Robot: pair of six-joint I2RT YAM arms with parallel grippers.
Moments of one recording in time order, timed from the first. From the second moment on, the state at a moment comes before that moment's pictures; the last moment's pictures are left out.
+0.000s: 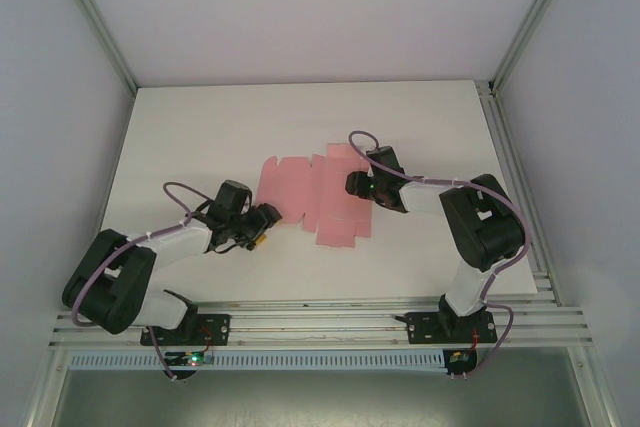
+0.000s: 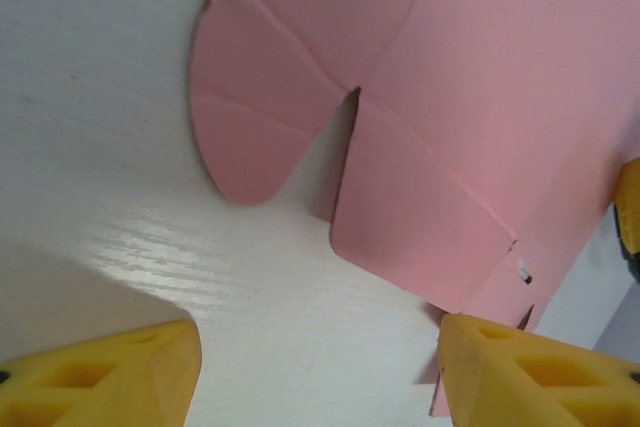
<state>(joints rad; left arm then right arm) -0.41 1.41 0.51 -0.05 0.41 -1.18 0.42 1.78 0.83 0.08 -0.12 0.58</state>
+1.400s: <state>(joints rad) -0.47 1.63 0.62 0.43 0.24 -0.99 0.43 1.68 0.71 0.14 -0.20 0.59</state>
